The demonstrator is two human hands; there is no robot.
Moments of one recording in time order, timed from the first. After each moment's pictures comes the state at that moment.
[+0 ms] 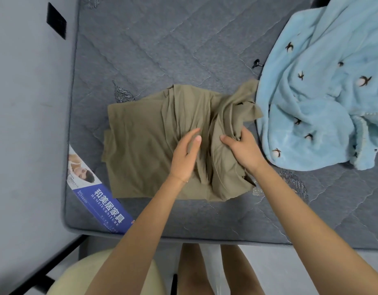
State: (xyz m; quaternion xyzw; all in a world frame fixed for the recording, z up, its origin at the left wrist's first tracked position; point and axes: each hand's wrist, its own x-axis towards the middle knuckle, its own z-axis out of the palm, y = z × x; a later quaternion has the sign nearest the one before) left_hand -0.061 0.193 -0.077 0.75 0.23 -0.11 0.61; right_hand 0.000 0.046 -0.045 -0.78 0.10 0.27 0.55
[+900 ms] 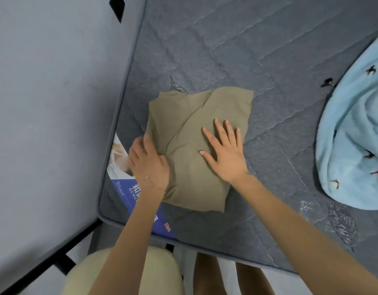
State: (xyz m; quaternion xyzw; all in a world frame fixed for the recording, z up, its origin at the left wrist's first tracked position) left_hand -0.126 0.364 -0.097 0.91 0.39 -0.05 0.14; right_hand -0.026 0.195 -0.132 -0.92 -0.31 0.17 0.15
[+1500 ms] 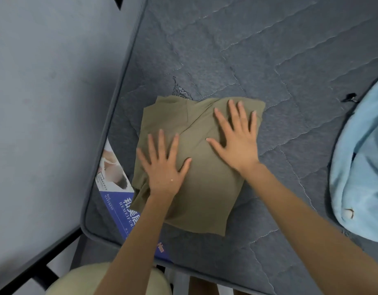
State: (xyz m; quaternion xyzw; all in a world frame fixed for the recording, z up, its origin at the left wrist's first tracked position) left_hand -0.102 0.362 -0.176 0.95 0.27 -0.14 0.08; right_hand 0.051 0.215 -0.170 -0.94 -0.33 0.08 0.10
